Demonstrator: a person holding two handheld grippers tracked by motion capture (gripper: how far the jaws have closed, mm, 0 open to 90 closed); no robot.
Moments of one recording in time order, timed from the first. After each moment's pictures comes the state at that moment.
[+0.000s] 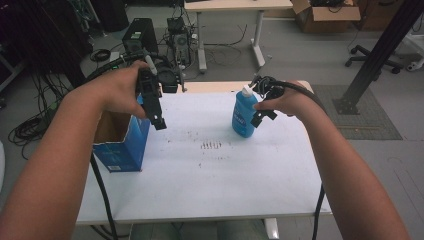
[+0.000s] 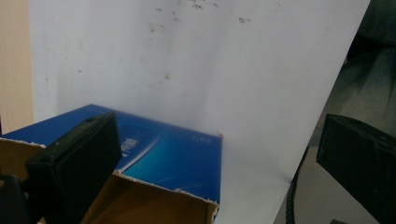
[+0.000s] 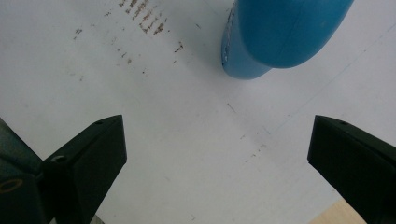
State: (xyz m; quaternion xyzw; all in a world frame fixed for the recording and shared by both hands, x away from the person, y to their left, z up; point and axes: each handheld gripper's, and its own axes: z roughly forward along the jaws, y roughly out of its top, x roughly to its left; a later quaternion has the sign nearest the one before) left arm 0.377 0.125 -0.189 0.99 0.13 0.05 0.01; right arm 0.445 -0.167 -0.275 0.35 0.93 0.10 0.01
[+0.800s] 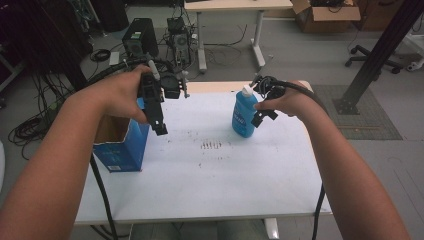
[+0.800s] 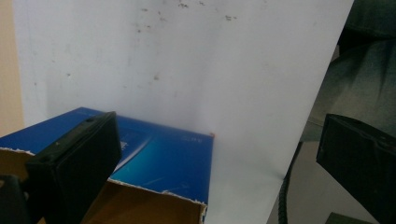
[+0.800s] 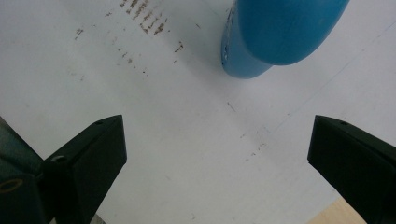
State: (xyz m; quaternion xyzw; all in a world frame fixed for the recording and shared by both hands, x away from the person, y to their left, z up) left arm 0.366 0.120 -0.192 0.99 0.12 0.04 0.00; right arm 0.443 -0.168 -0.273 0.35 0.93 0.11 0.01
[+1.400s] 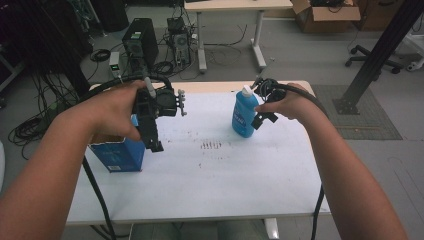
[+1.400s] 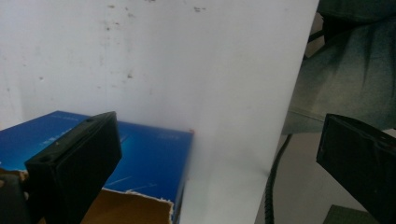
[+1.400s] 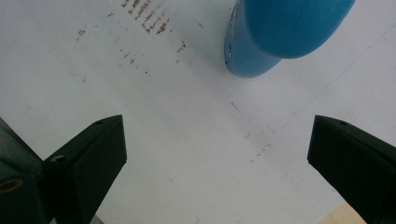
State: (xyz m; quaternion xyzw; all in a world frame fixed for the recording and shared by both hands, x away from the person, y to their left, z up) left arm 0.328 0.121 -0.203 1.00 0.09 0.04 0.00; right arm 0.438 -0.170 -0.278 0.36 0.93 0.11 0.01
